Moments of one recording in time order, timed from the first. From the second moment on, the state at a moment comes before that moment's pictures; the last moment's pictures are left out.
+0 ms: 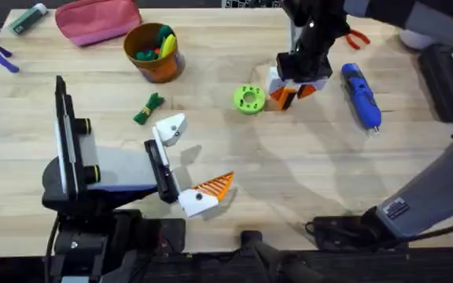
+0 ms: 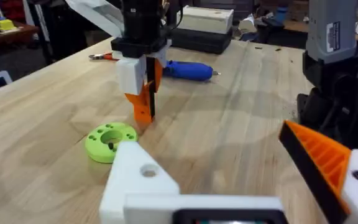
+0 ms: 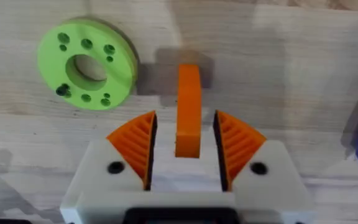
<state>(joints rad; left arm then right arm) 0.00 0.01 0.01 -0.12 1.18 0.08 0.37 1.89 1.53 -1.20 0.01 0.34</state>
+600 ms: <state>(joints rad) 0.00 0.01 0.01 -0.12 1.18 0.08 0.37 1.89 1.53 -1.20 0.01 0.36</state>
